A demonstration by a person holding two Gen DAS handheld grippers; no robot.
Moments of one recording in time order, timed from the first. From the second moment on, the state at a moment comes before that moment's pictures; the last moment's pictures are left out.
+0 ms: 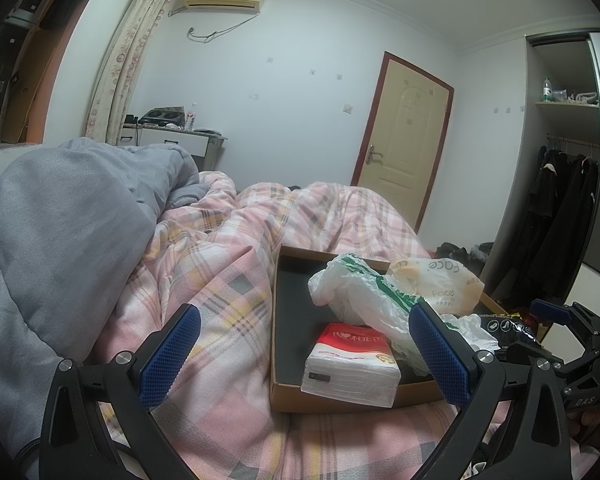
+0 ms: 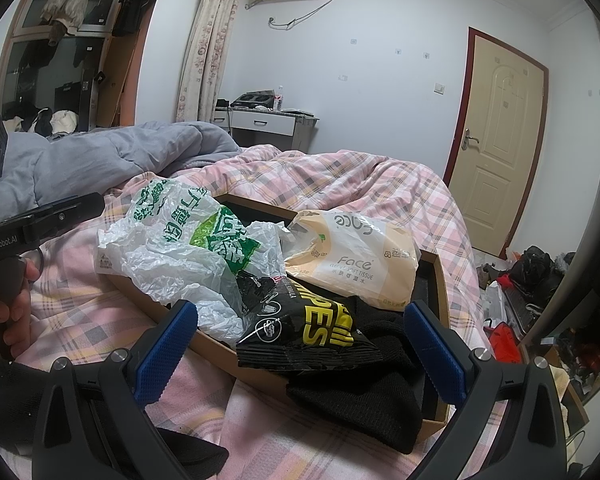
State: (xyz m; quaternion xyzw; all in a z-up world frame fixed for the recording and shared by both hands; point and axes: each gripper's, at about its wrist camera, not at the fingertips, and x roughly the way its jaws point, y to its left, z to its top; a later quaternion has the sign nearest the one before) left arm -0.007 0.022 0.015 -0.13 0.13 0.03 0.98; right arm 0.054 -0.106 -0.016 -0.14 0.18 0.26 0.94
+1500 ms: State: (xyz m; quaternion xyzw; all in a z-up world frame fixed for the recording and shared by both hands) left arm -0.008 0.024 0.013 -0.13 0.13 0.03 0.98; right arm 0.054 -0.107 -0.016 -0.14 0.18 0.26 0.94
